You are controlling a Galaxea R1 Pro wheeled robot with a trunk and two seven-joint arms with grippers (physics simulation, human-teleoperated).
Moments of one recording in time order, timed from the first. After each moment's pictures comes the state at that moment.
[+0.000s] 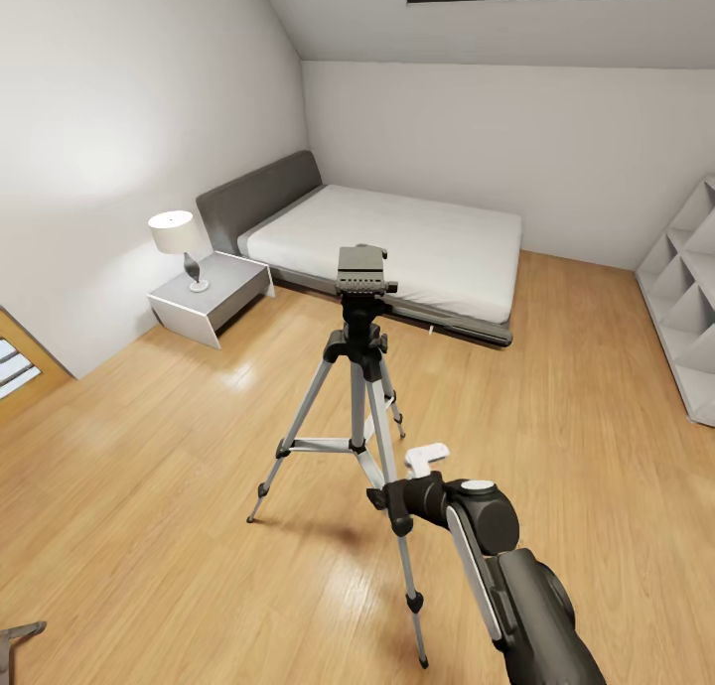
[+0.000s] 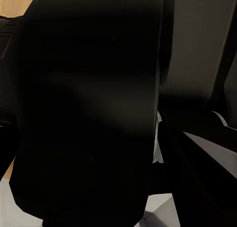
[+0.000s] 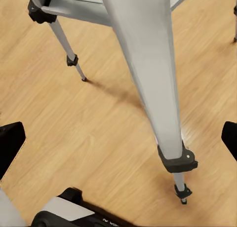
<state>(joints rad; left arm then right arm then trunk) -0.21 0.02 -0.40 0.00 0.54 -0.03 -0.19 -0.39 0.14 0.19 -1.55 0.09 1.00 0.26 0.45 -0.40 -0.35</state>
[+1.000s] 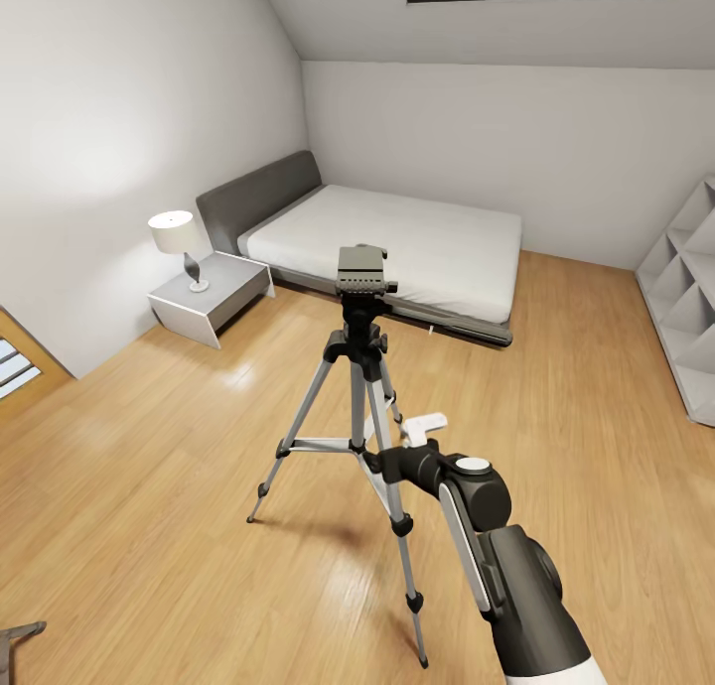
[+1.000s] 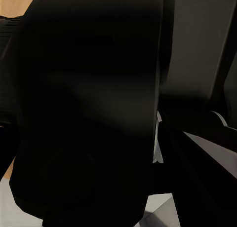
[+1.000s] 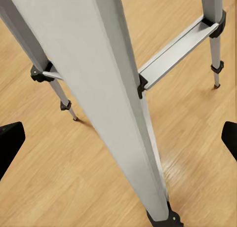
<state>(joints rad) -0.21 0.02 -0.40 0.00 0.54 -0.03 -0.19 -0.46 0.17 0.19 -1.55 0.09 0.90 0.20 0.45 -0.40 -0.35</state>
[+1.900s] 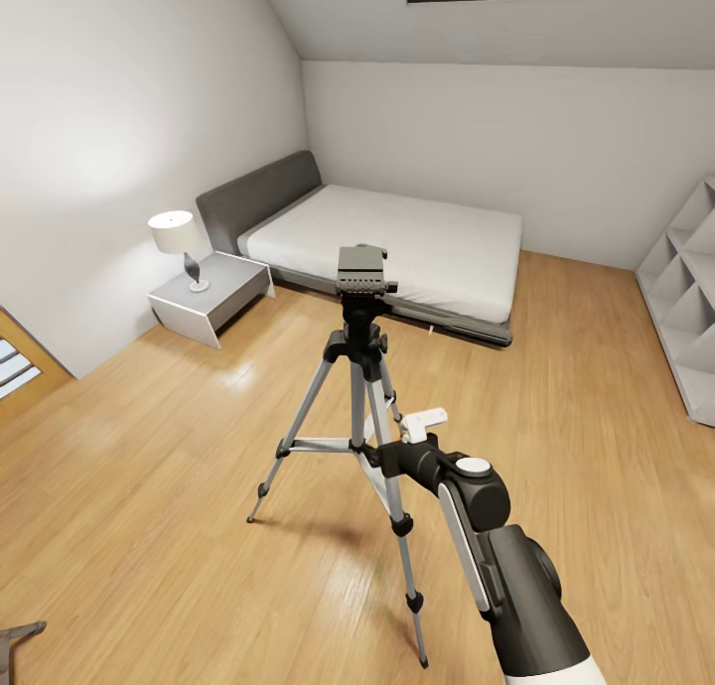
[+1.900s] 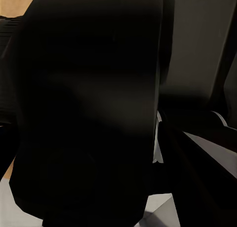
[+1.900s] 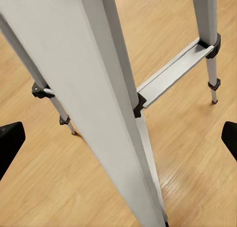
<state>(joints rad) -0.21 0.02 -0.40 0.00 0.54 -0.03 -0.19 -0.46 0.17 0.19 -1.55 0.09 0.83 0.20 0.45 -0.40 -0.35</state>
